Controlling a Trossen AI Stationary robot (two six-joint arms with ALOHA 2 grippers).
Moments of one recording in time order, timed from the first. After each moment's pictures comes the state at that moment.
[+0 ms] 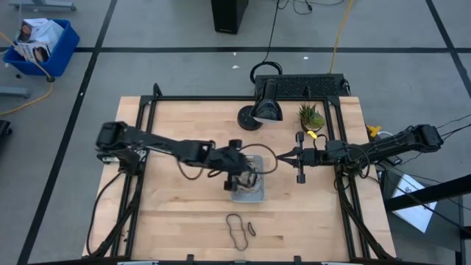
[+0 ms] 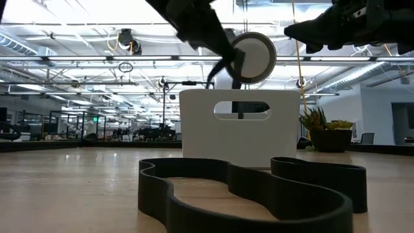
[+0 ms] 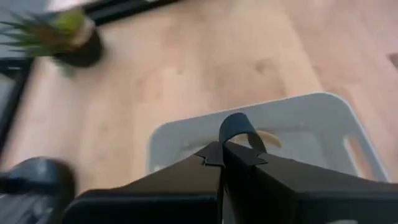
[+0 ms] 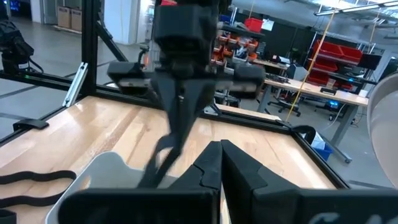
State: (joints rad) left arm -0.12 1.73 1.31 -0.28 -0.13 0.16; right arm 0.12 0.84 0.24 0.60 0.13 -0.20
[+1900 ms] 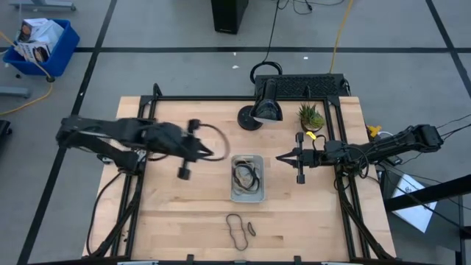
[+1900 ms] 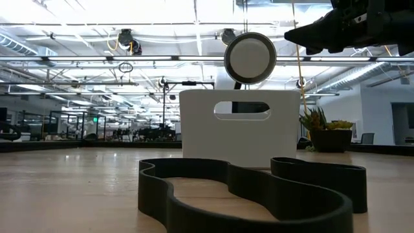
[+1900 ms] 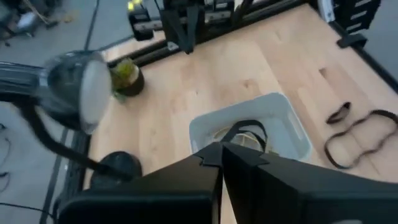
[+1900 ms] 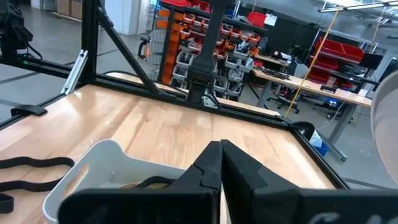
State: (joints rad) left arm -0.16 1.23 1.36 -0.72 -0.14 0.25; right arm 0.12 0.84 0.24 0.57 0.13 -0.23
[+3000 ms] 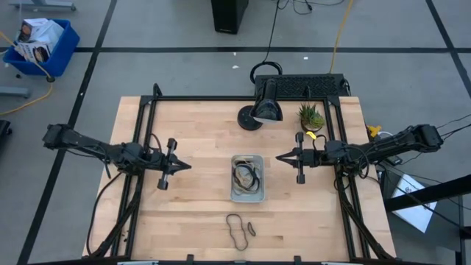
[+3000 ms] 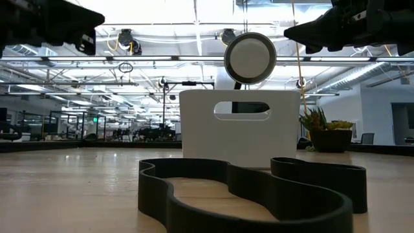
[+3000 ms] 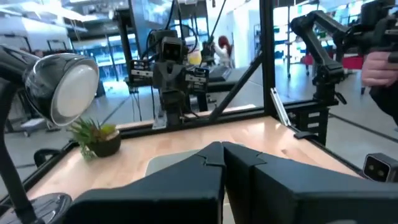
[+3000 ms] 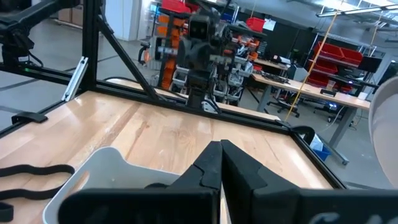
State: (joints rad) left arm -0.23 0.53 0.11 0.49 -0.06 0.12; right arm 0.12 0.84 0.24 0.60 0.13 -0.22
